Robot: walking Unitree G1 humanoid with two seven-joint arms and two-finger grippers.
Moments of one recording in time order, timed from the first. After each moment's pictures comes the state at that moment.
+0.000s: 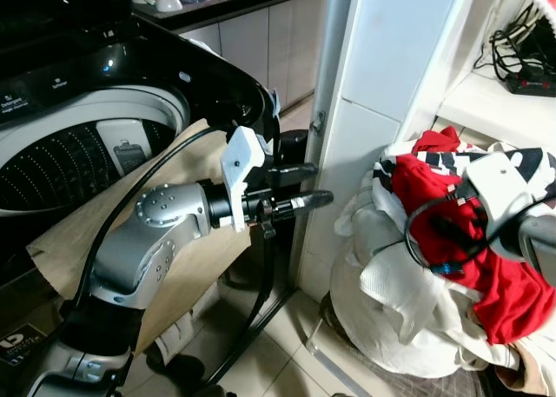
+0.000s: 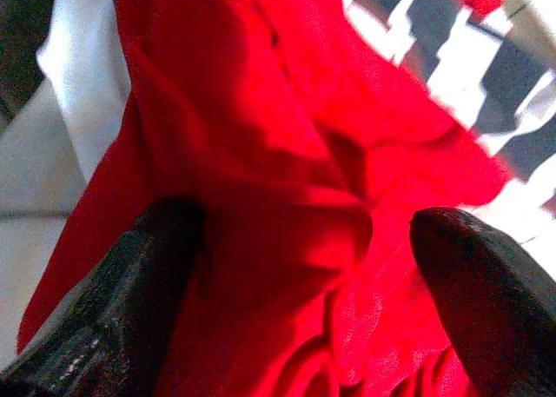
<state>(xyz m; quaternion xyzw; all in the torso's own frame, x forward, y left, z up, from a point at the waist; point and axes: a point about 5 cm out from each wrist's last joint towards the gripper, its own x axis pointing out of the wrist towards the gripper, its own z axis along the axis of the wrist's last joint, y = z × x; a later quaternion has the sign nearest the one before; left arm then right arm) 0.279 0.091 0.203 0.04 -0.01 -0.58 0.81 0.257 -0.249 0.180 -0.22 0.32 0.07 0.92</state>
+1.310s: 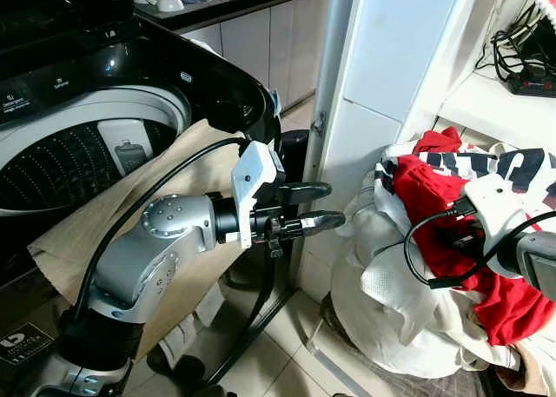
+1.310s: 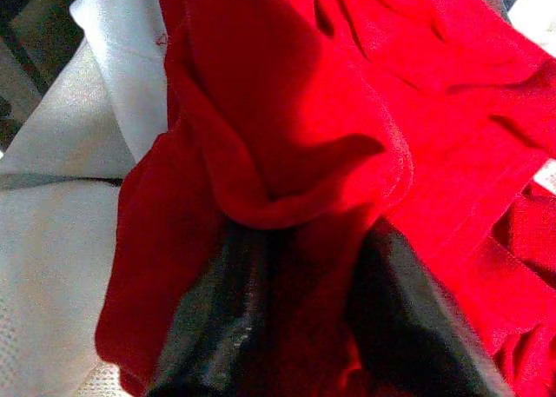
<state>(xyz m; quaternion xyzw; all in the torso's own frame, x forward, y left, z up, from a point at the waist) 0.266 0.083 0.199 0.03 0.01 -0.61 0.80 0.252 -0.250 0.165 -0.18 0.35 0.10 0.92</state>
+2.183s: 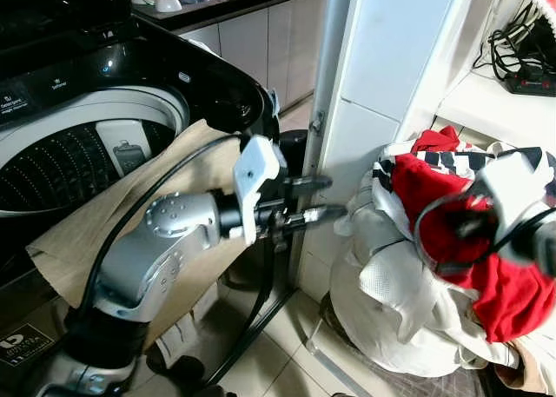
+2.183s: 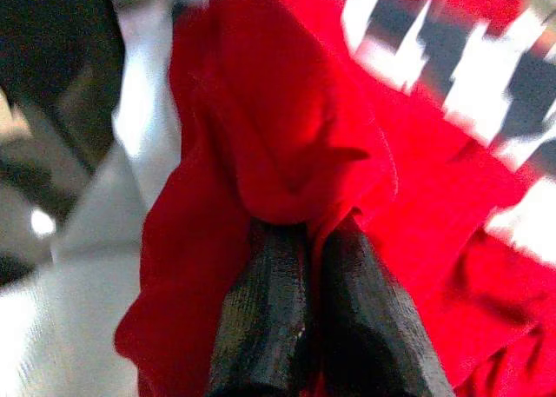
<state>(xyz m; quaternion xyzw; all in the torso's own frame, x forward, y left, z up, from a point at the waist) 0.271 0.077 0.210 0.03 -0.02 -0.58 0.81 0.256 -0.254 0.201 -0.12 0.28 0.11 0.95</state>
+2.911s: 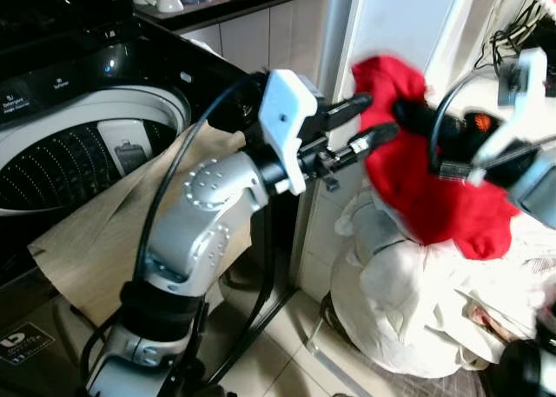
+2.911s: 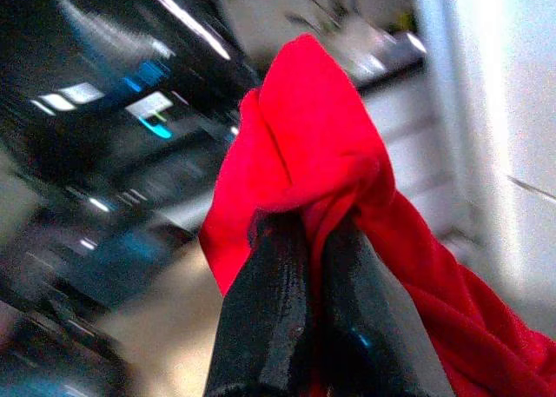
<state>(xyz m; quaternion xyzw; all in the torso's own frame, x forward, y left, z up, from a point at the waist) 0.282 0.032 0.256 -0.01 -0.16 -0.52 0.84 0.278 -0.182 0.281 0.20 0.04 0.33 0.92</state>
